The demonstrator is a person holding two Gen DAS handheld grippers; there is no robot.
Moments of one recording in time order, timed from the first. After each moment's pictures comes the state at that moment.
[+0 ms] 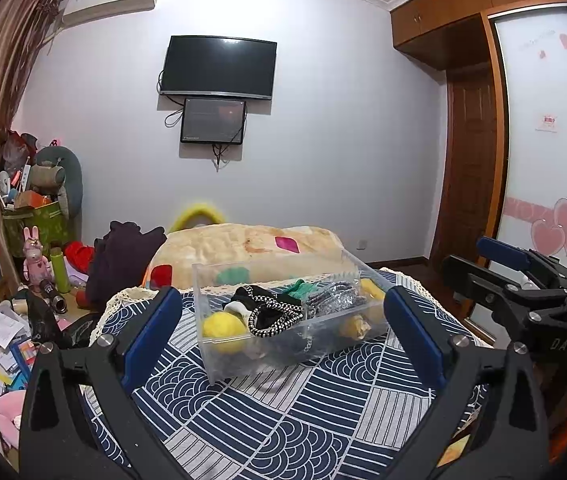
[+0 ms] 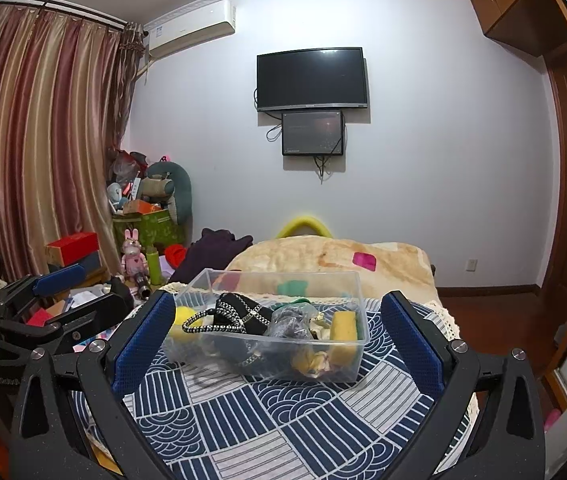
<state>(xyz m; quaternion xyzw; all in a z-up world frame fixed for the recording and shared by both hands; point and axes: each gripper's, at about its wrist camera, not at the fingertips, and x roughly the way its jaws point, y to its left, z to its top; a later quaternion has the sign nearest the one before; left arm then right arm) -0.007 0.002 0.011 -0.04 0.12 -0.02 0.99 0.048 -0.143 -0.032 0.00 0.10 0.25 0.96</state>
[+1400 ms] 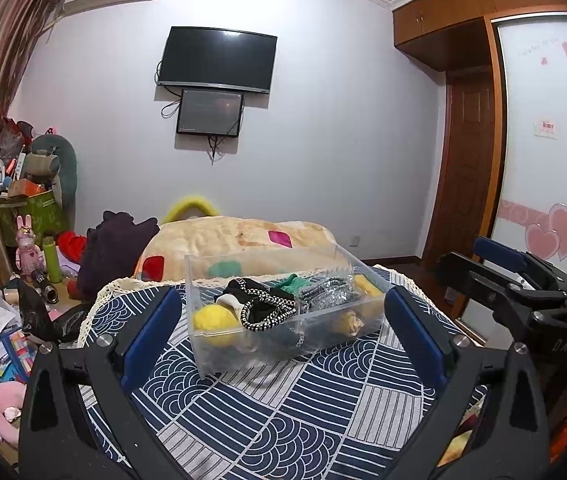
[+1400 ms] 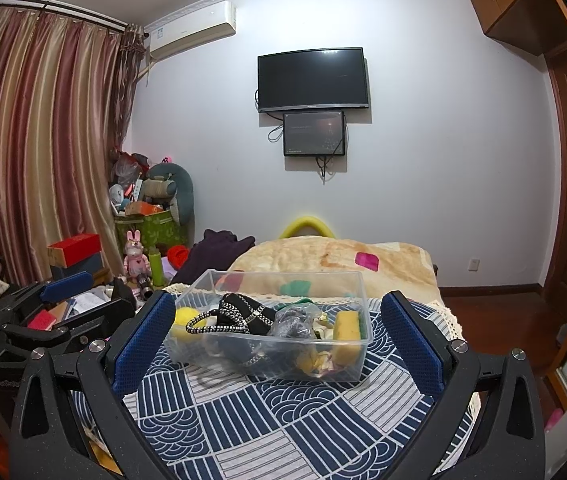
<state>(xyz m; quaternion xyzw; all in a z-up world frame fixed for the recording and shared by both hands) -0.002 0.006 0.011 -0.05 0.13 -0.04 0.99 0.048 -0.144 -0.030 0.00 0.10 0.25 0.96</state>
